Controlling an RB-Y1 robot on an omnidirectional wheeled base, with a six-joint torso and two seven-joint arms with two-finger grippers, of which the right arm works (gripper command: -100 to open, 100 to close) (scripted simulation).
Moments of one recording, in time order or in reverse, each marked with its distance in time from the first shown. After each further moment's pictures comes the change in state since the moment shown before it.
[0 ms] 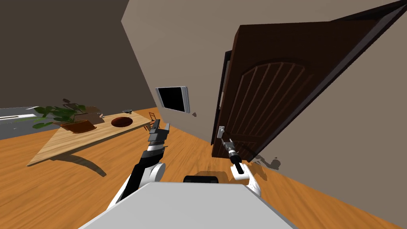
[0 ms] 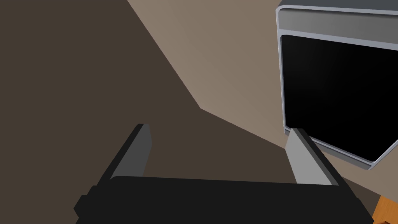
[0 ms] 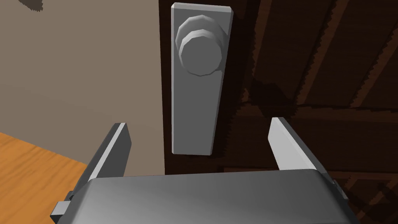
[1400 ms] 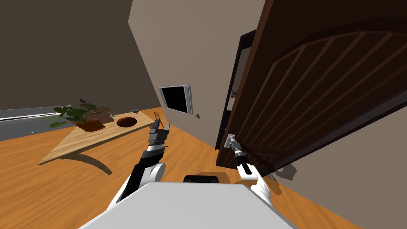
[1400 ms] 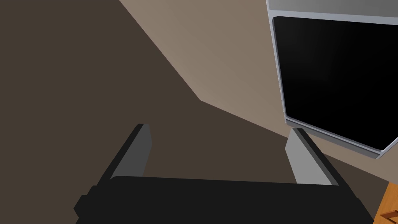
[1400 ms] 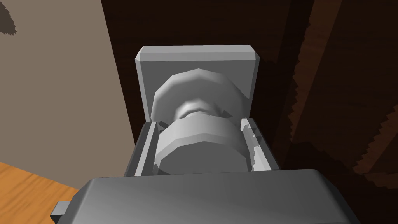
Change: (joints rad) arm -0.026 -0.079 -0.098 0.063 -0.070 -0.031 -0.072
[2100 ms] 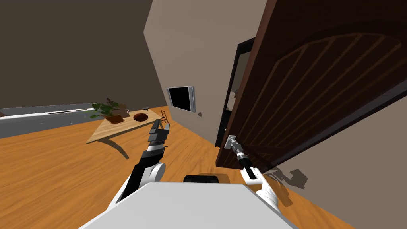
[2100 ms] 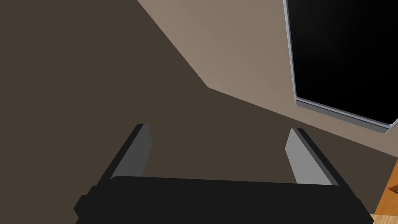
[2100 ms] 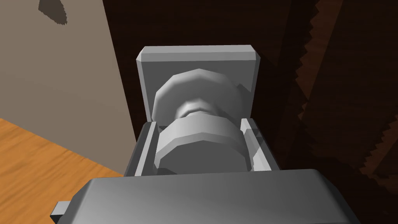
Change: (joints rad) arm 0.046 -0.055 0.025 -0.006 0.021 -0.066 -0.087
